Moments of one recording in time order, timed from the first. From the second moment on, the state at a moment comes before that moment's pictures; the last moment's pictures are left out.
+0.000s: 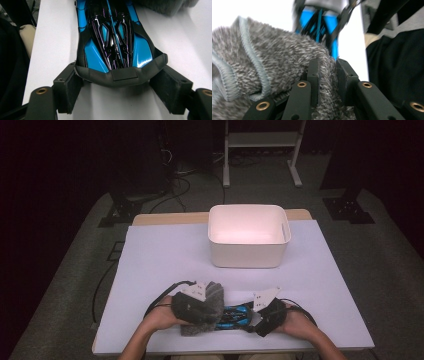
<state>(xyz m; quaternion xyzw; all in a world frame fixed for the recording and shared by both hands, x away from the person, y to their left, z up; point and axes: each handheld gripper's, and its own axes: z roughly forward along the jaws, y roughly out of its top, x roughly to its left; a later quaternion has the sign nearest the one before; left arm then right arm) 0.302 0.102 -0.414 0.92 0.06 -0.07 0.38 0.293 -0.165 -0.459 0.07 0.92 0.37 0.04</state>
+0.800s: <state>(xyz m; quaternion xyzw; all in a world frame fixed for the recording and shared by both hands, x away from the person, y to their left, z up) 0.311 0.033 -0.413 0.93 0.01 -0.08 0.35 0.293 -0.166 -0.460 0.08 0.92 0.38 0.04</state>
